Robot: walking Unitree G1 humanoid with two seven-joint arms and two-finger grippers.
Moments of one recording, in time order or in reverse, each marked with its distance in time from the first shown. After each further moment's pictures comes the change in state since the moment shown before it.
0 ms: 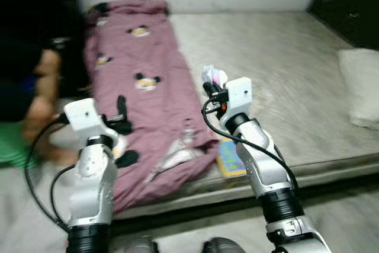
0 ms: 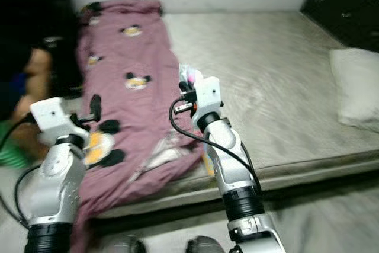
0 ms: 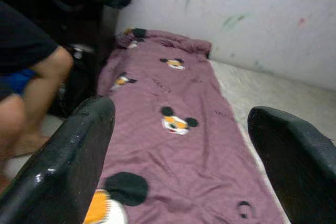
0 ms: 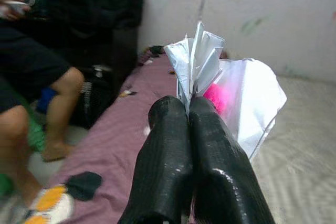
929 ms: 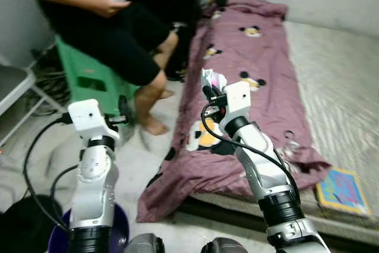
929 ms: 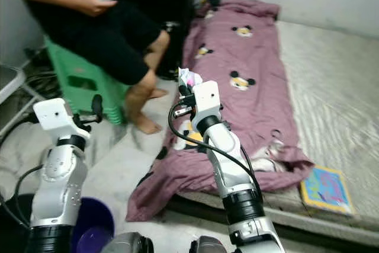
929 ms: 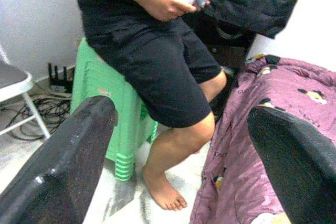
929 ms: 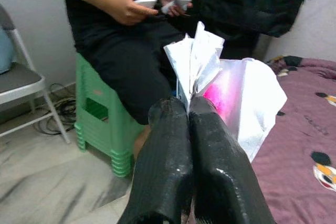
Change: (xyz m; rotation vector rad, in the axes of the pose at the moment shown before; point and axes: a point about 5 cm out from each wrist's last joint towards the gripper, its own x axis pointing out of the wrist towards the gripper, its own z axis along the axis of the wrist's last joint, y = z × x) left arm -0.004 0.000 -0.001 0.062 -0.018 0.018; right arm -0.003 0.003 -0.006 -0.016 0.012 0.006
